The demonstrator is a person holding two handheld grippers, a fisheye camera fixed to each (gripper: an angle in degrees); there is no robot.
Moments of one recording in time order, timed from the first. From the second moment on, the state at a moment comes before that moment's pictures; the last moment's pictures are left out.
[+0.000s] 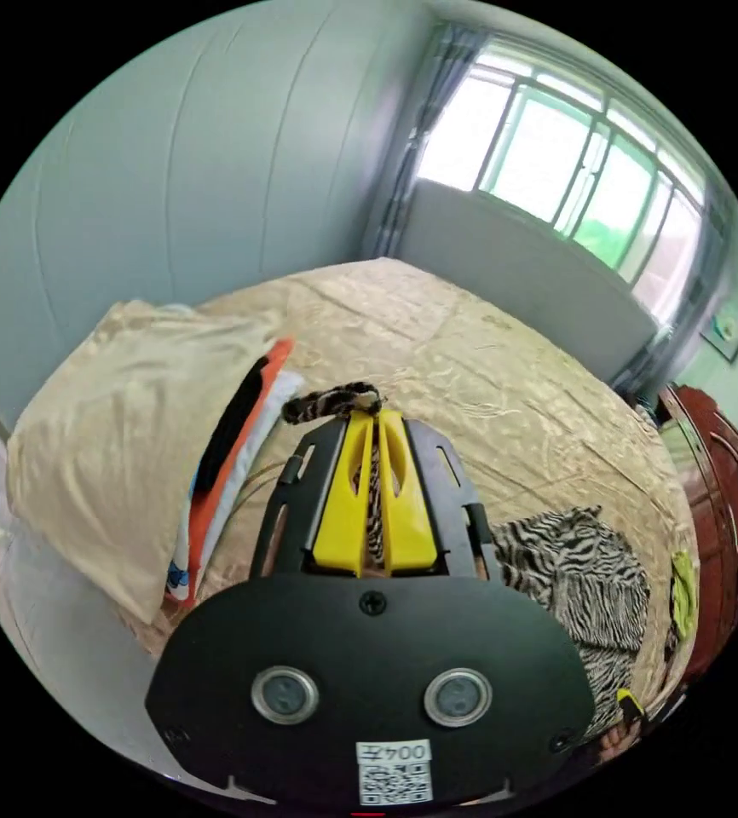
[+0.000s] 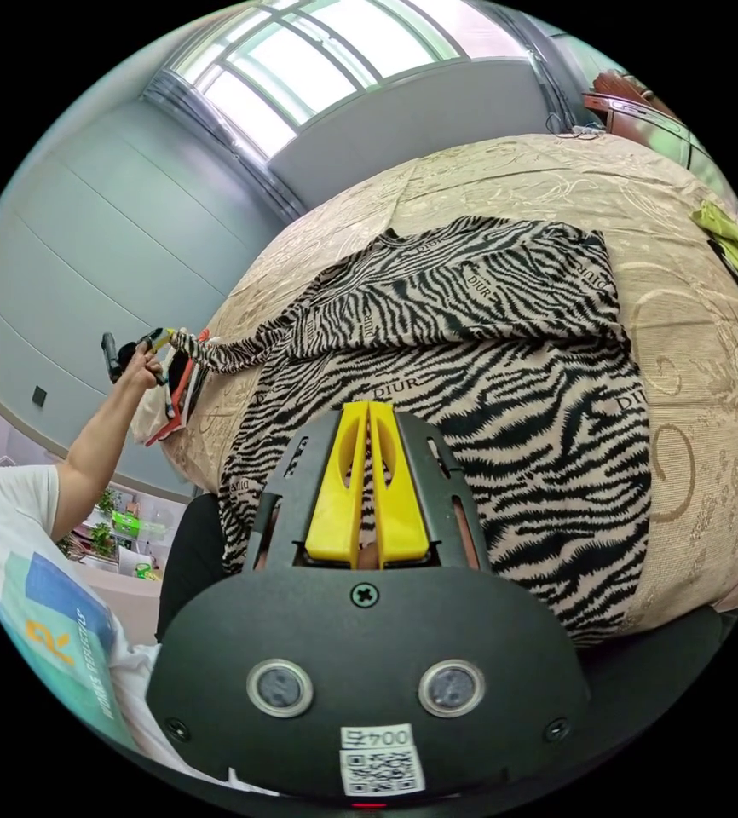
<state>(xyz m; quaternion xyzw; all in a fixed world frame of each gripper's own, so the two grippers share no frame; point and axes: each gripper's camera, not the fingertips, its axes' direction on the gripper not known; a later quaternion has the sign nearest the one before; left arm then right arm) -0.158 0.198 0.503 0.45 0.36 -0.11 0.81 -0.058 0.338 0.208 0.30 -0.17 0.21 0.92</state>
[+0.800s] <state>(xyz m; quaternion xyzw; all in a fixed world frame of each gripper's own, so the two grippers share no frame) 0.488 0.538 0.361 0.49 0.07 0.48 0.72 0.051 0.446 0.182 0.37 -0.20 0.30 0.86</state>
